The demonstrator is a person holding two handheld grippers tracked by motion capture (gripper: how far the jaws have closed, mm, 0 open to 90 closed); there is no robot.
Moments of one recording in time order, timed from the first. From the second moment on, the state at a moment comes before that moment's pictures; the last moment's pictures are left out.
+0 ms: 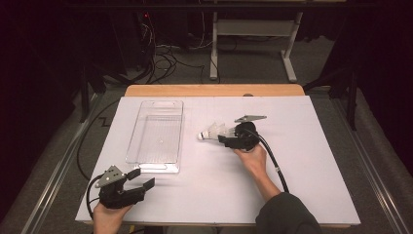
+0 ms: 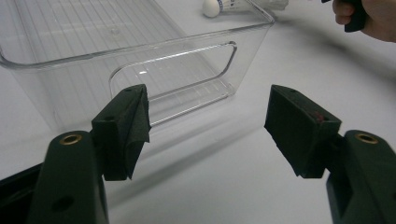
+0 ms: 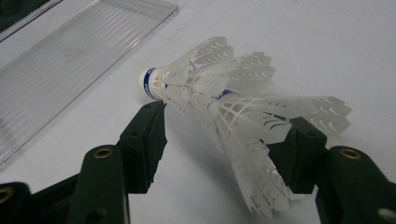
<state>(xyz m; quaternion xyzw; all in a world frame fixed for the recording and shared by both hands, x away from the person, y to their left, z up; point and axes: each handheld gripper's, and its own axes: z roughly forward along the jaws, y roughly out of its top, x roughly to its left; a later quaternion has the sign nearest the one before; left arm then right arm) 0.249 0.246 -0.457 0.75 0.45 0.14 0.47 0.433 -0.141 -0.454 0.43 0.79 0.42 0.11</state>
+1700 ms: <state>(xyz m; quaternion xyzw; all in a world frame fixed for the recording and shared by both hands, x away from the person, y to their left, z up) 0.249 0.247 -0.457 0.75 0.45 0.14 0.47 0.436 -0.121 -0.453 0.41 0.81 0.41 0.10</state>
